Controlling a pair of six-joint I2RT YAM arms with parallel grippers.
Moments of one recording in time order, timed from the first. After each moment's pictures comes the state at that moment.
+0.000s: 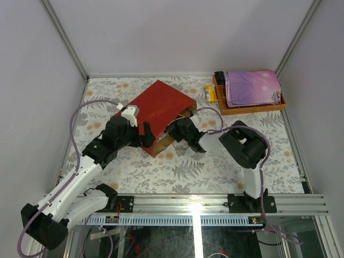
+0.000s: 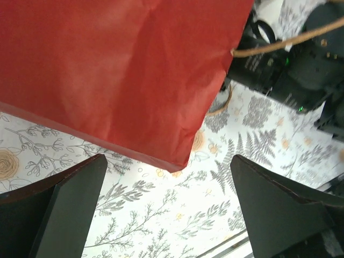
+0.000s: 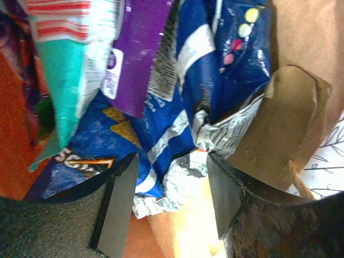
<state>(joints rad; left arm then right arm) -0.46 0.87 0.79 -0.46 0.09 -0.37 0.78 1.99 0.95 0.52 0.16 1.31</state>
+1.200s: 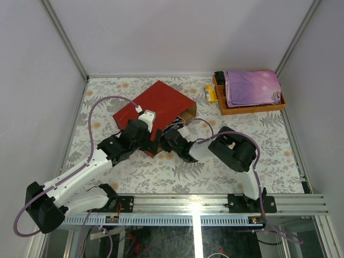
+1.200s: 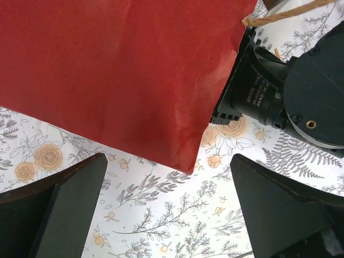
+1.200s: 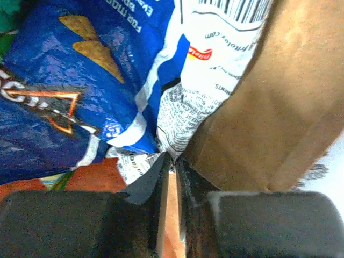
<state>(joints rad) -0.72 1.04 0.84 -0.55 -0.24 -0.24 0.96 2.07 0.98 0.56 0.26 1.49</state>
